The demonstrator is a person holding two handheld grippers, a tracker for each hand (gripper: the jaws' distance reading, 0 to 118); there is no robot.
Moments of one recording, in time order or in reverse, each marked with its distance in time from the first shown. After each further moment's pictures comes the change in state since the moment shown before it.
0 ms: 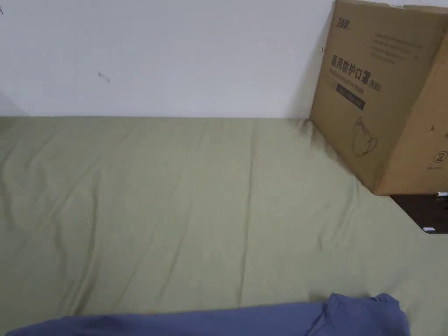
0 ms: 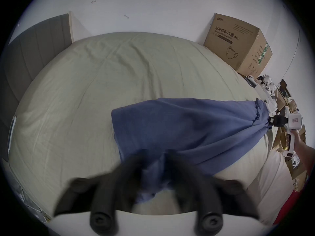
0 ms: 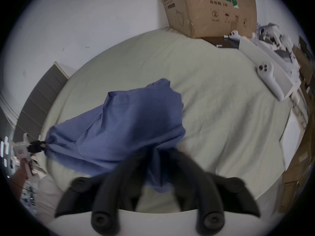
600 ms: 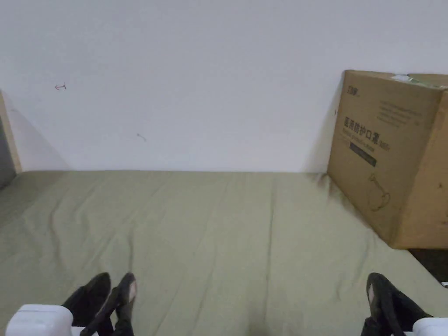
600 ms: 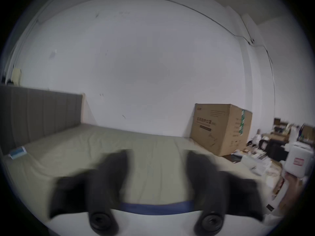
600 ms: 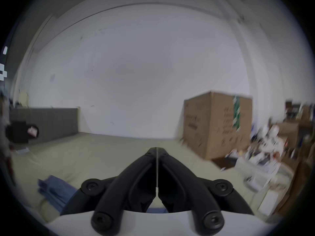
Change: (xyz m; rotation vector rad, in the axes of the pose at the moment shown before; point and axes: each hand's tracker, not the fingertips) left arm 0.143 0.015 0.105 0.920 0.128 -0.029; right arm -0.186 -0.013 0.097 1.041 -0.117 0.290
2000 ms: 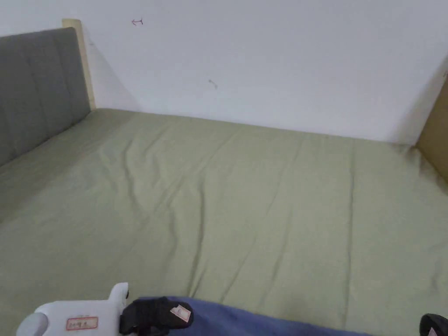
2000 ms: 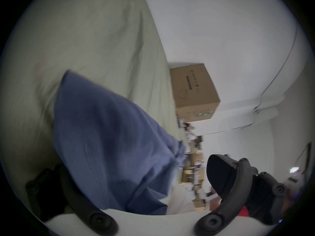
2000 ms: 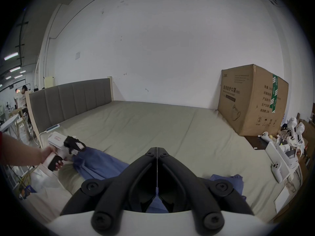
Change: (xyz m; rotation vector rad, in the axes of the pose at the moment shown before) left arm -0.201 -0.207 -0.127 -0.885 -0.576 0.957; right arm -0.040 0.002 -0.010 -0.390 0.386 -0.064
